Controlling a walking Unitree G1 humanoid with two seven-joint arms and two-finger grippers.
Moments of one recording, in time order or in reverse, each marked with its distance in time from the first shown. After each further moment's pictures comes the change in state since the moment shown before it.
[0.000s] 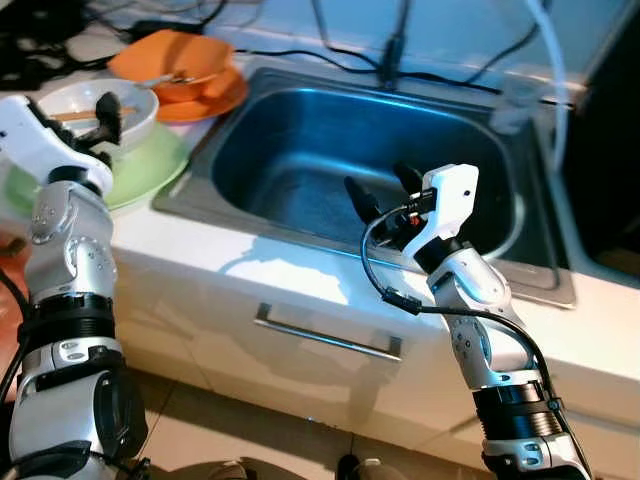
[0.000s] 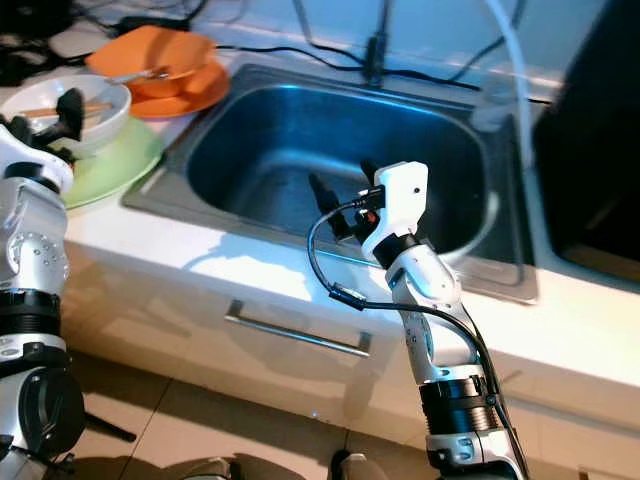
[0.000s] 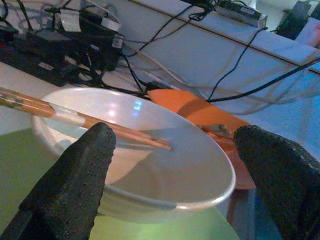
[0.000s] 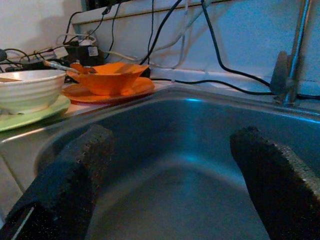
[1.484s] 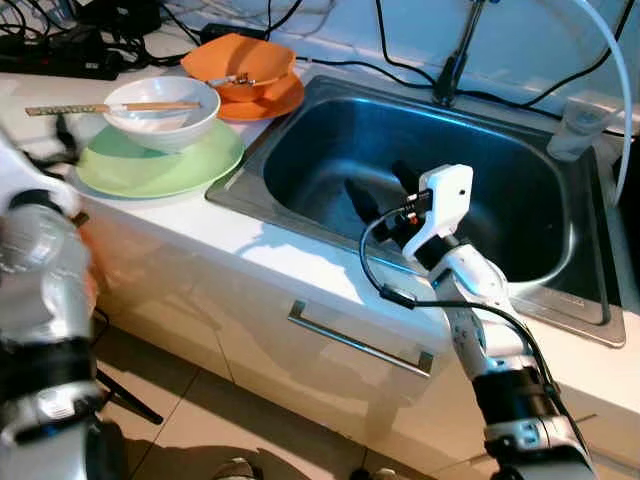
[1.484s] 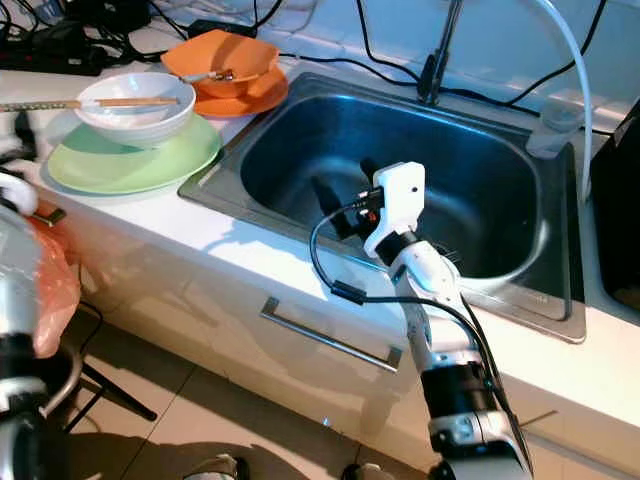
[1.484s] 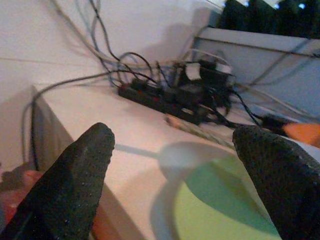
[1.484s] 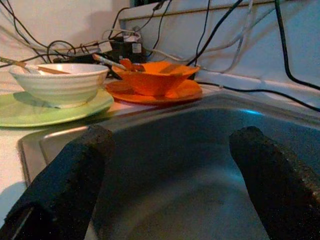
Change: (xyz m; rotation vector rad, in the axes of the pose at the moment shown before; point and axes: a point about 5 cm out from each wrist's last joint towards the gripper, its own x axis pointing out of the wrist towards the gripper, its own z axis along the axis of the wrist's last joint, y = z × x) left arm -0.026 0.034 0.022 0.218 -0.098 0.218; right arm 0.004 -0.010 -0.010 -0.039 0.009 0.026
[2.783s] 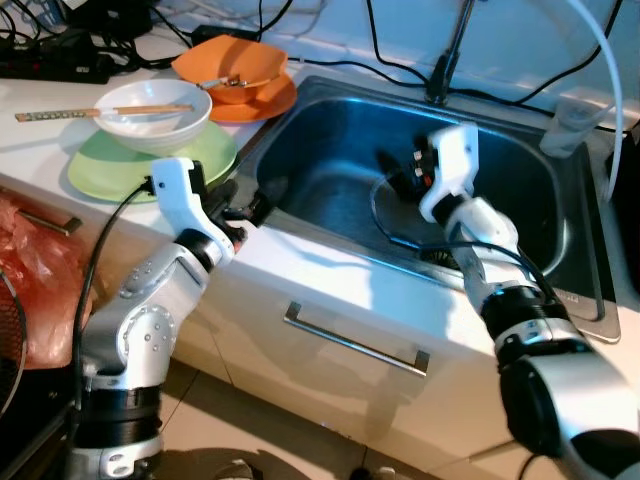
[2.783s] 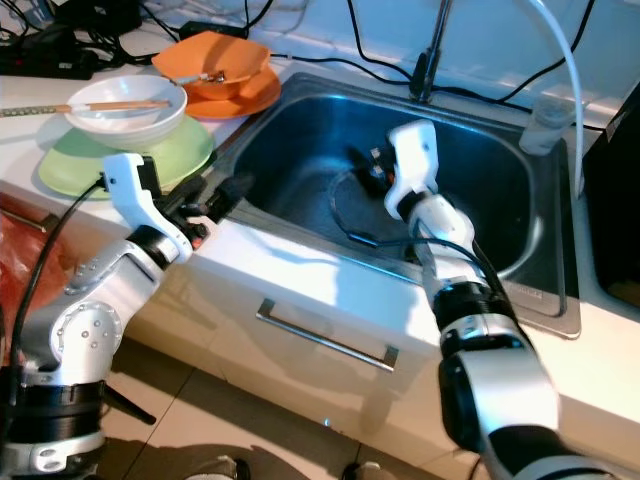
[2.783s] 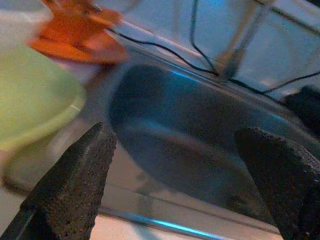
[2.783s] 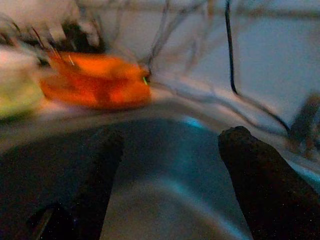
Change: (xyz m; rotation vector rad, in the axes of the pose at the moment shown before) left arm -0.093 -0.114 -0.038 -0.221 0.419 -0.798; right arm 0.044 -0.047 0.017 -0.155 0.000 -0.072
